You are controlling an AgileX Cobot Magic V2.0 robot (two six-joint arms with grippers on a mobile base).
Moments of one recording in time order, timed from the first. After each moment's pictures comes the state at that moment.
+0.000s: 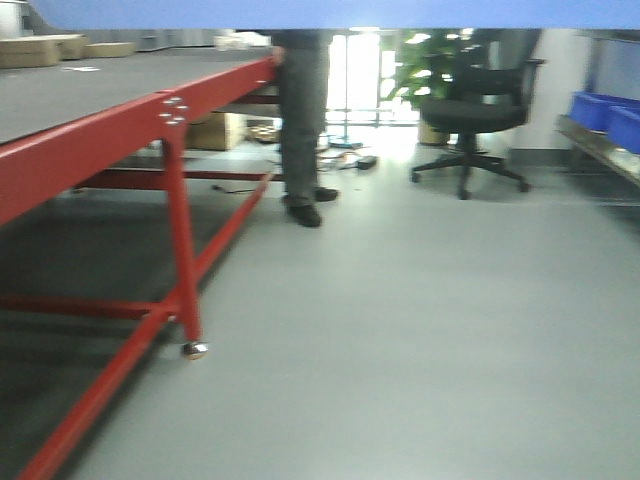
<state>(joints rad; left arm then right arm) -0.49 1.53 -1.66 -0.12 1.24 -0.15 0.37 1.21 -1.40 -0.08 1.21 0.38</state>
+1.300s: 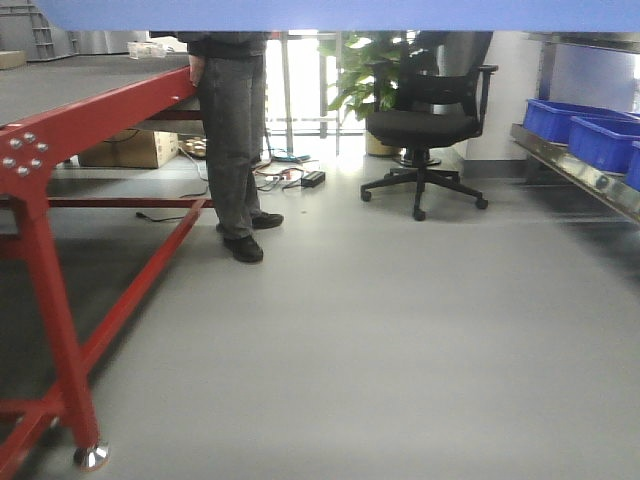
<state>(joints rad) -0.49 1.53 -1.66 -0.15 1.24 -0.15 0.37 1.21 -1.40 -0.09 1.22 0.38</state>
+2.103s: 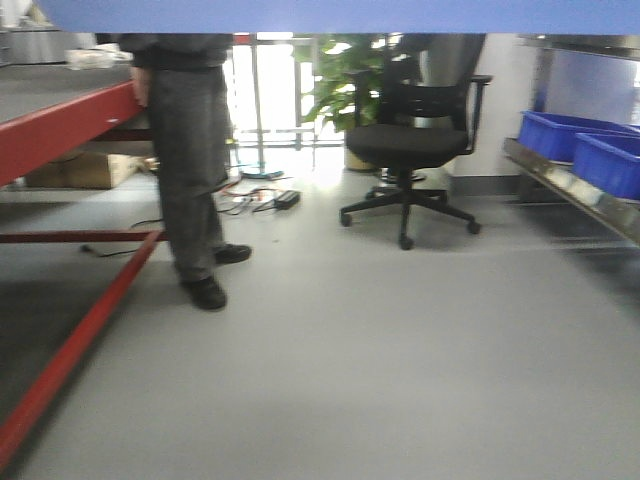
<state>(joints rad) -0.49 1.53 -1.66 -0.16 1.24 -0.15 0.37 1.21 -1.40 -0.10 1.22 0.38</state>
